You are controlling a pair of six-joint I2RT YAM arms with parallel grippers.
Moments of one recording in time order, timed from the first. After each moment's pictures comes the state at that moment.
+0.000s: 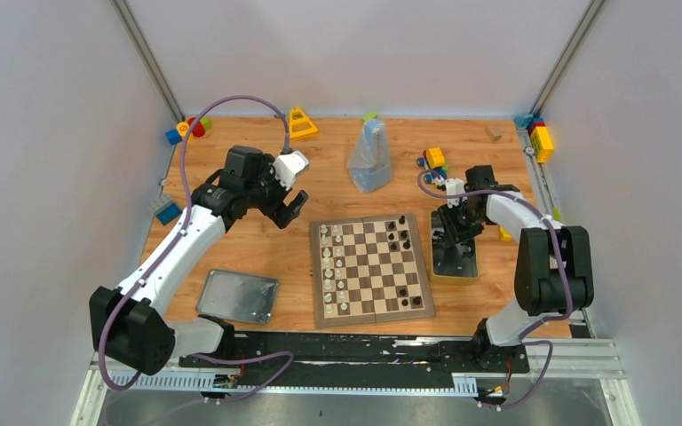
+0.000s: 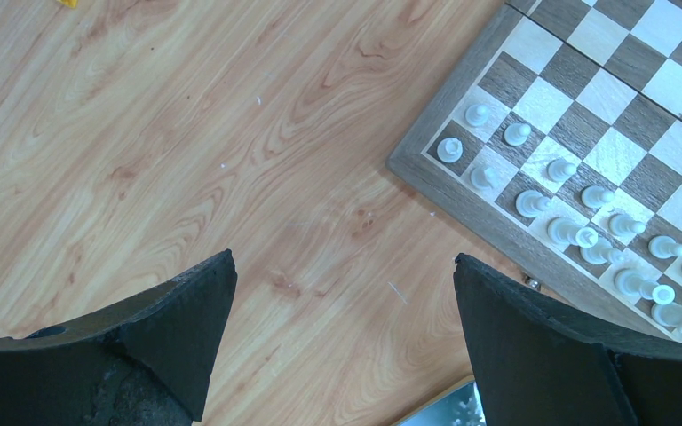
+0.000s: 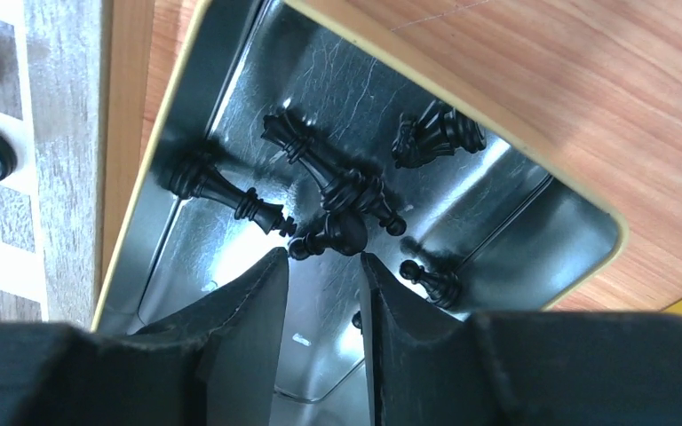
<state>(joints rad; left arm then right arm) -0.36 1.25 1.10 -0.59 0.26 0.42 0.05 1.60 0.98 -0.66 -0.24 -0.36</state>
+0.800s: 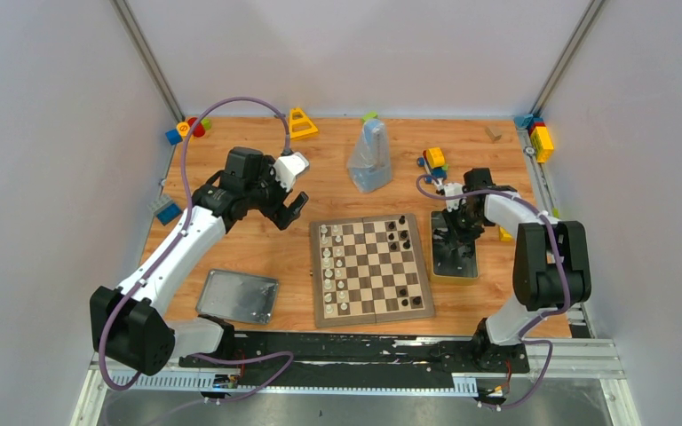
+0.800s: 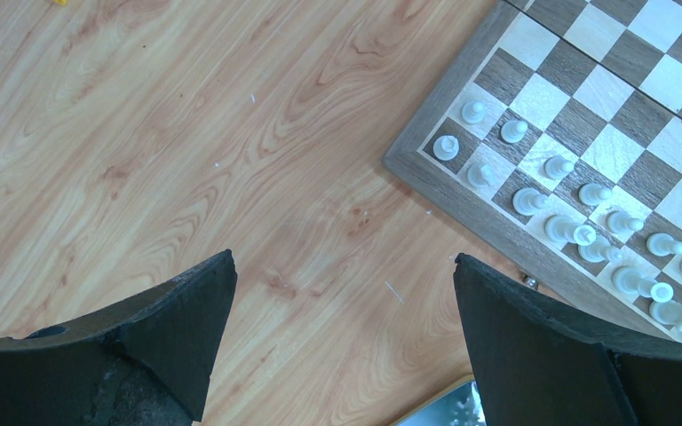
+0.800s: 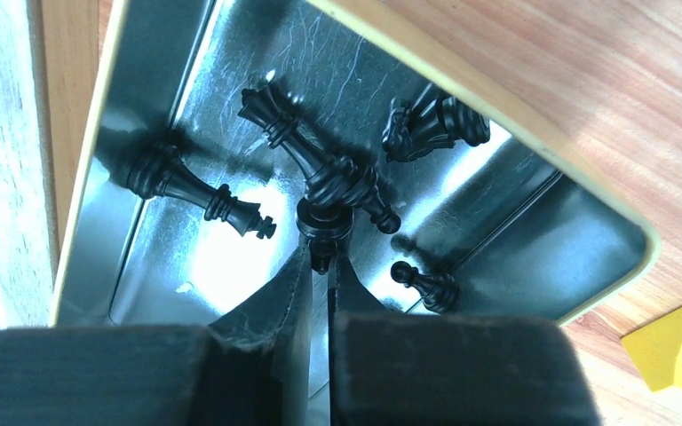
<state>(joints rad) -0.36 1.25 1.08 -0.58 0.27 0.42 0.05 1.65 0.97 -0.65 -0.20 -0.38</state>
